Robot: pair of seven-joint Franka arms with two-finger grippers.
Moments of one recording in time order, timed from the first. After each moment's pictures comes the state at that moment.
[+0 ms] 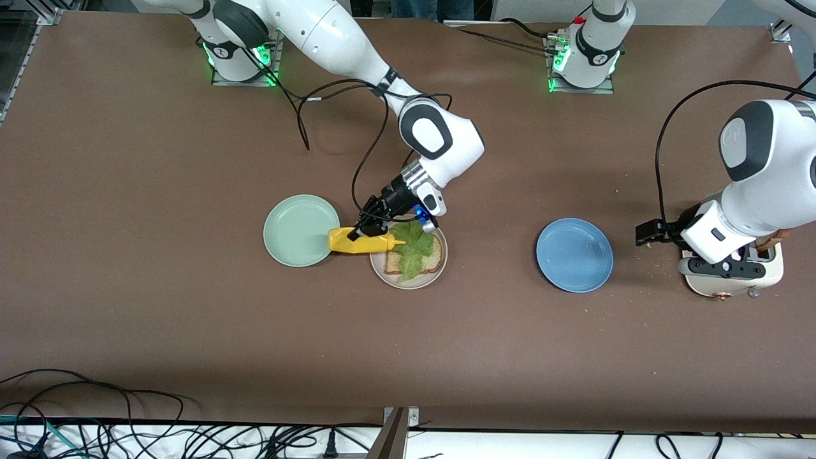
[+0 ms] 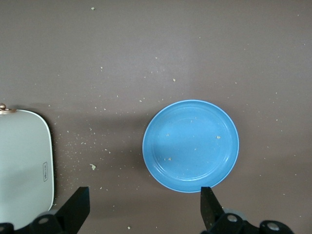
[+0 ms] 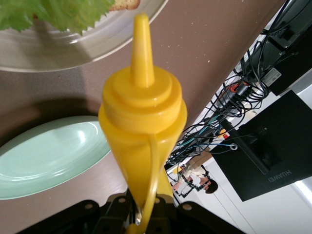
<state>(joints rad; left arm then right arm) 0.07 0.31 -0.09 -1.67 0.00 1.92 0.05 0.89 1.05 0.11 -1.02 -1.12 1.46 -0.25</state>
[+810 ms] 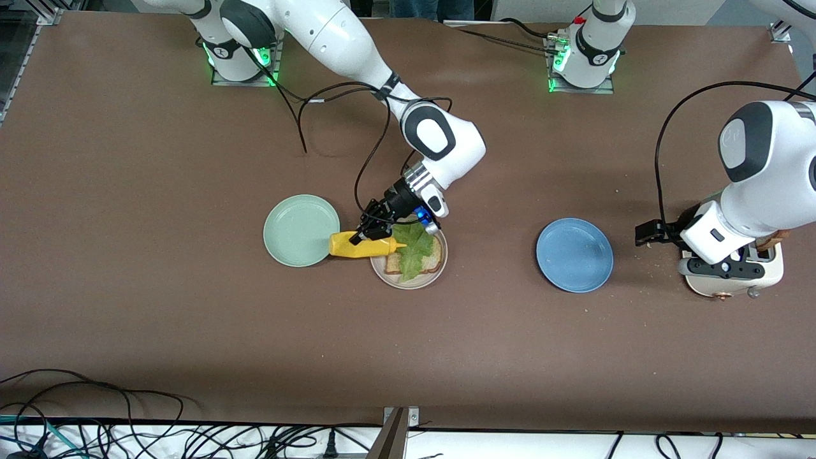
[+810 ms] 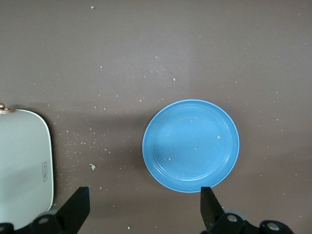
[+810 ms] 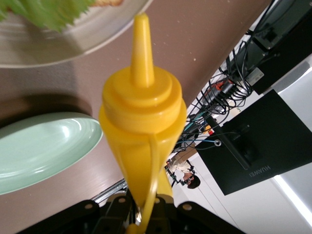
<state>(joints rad) 0.07 0.31 -0.09 -1.67 0.00 1.92 0.05 0.93 1.08 0.04 -0.97 -1.13 1.45 -0.30</state>
